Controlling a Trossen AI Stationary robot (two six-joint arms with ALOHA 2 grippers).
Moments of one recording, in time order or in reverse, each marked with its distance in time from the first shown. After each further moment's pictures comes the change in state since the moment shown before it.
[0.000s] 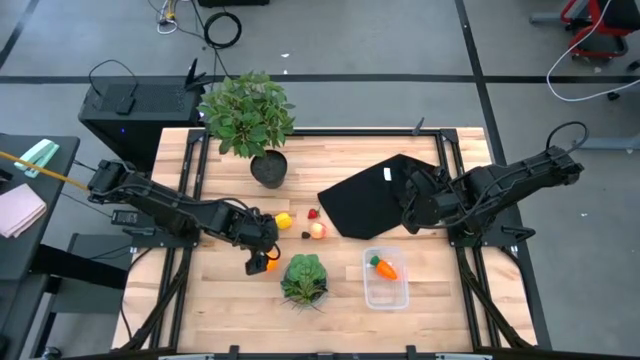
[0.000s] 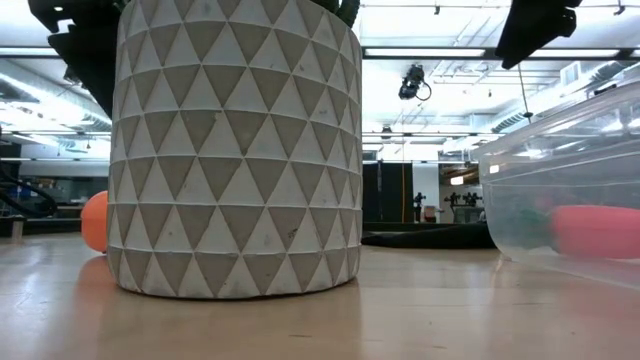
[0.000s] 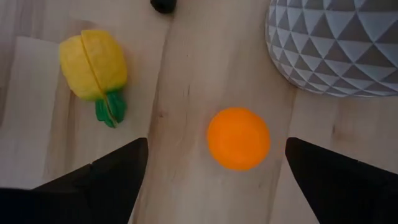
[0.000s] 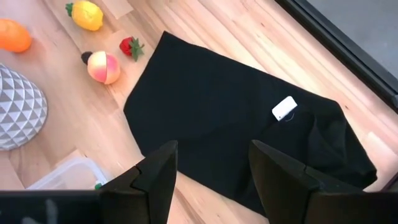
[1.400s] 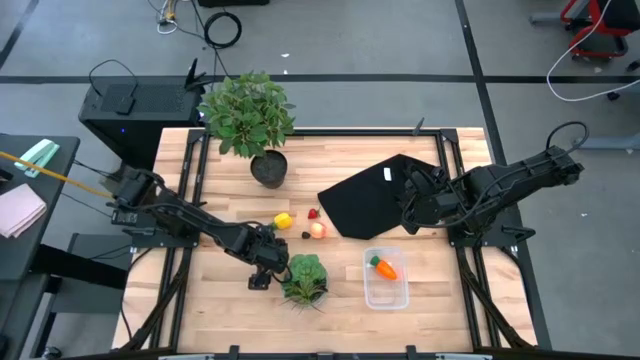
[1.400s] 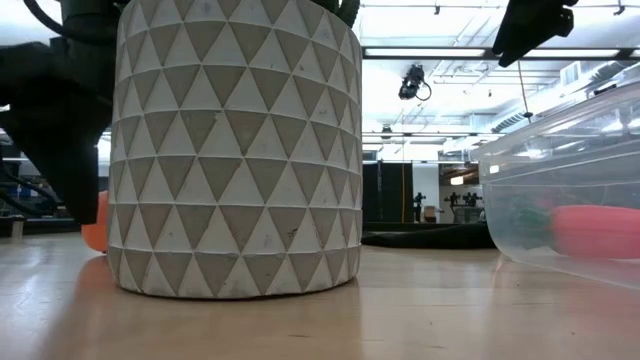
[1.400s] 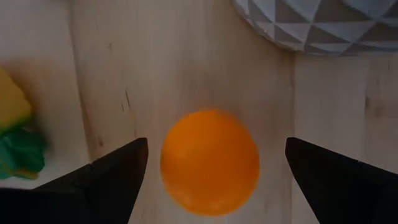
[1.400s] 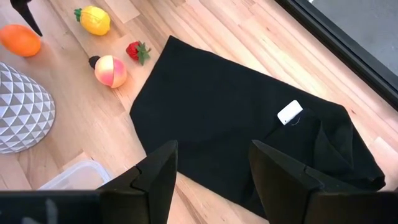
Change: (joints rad) left arm -0.081 0.254 0.001 0.137 0.029 0.164; right arm 0.000 0.000 0.000 0.025 -0.003 -0.017
